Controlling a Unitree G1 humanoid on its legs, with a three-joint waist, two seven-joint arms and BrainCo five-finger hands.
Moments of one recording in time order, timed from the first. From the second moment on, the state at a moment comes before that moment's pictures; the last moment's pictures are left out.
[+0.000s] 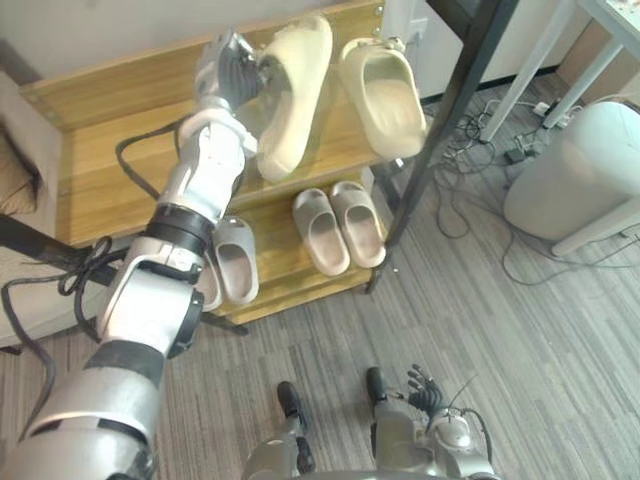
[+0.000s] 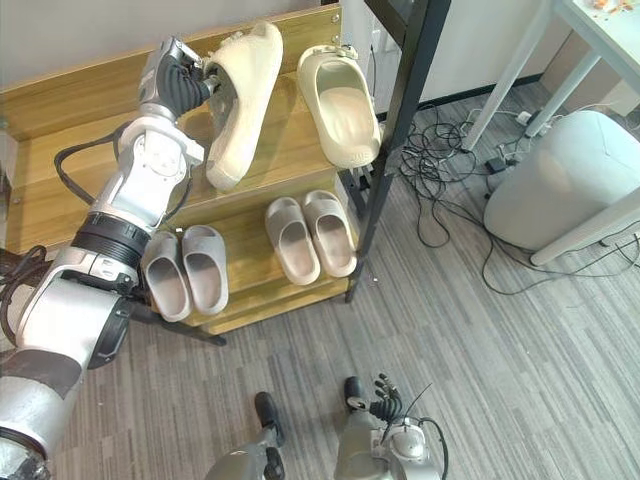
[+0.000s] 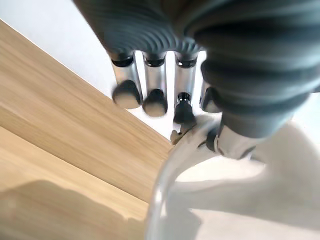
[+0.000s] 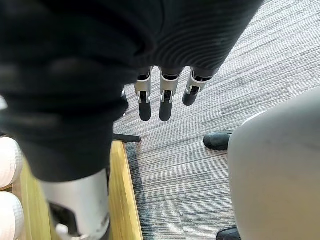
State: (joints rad) left arm -1.19 0.44 -0.27 0.80 0.39 0.01 0.30; right arm 0.04 -0.12 0.07 0.82 0.08 -0.13 -0.08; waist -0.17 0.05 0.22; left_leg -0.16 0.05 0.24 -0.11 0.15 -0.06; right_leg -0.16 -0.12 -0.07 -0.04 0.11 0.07
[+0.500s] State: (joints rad) left arm -1.18 0.44 -0.25 0.80 0.41 0.01 0.31; right arm 0.04 -0.12 0.08 0.82 0.08 -0.13 -0.08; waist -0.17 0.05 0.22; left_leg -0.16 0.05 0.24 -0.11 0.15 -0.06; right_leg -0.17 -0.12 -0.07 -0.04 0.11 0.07
